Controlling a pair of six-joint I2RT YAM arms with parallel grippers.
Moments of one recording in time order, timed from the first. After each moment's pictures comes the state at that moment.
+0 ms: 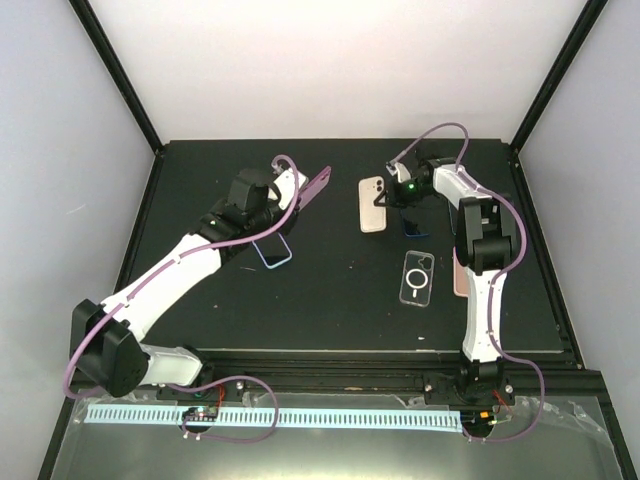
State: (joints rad) left arm -0.54 1.31 1.11 -0.31 0.01 0.14; right arm 0.15 2.27 1.81 -0.72 -0.73 0.01
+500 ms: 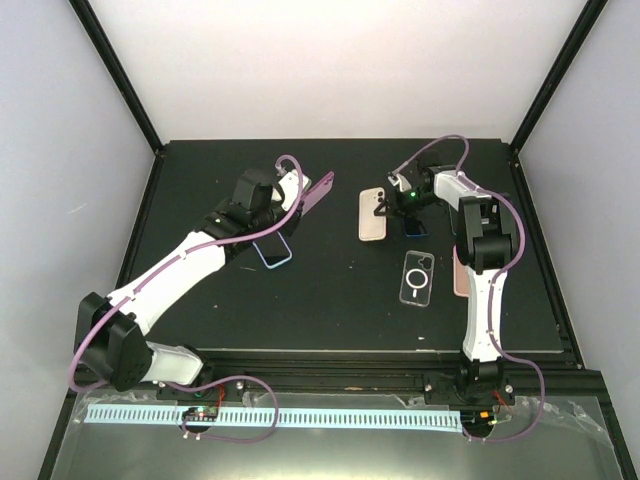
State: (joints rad) left arm -0.54 1.35 1.11 -0.31 0.04 0.12; right arm 0.12 2.30 1.74 -0.74 -0.81 0.06
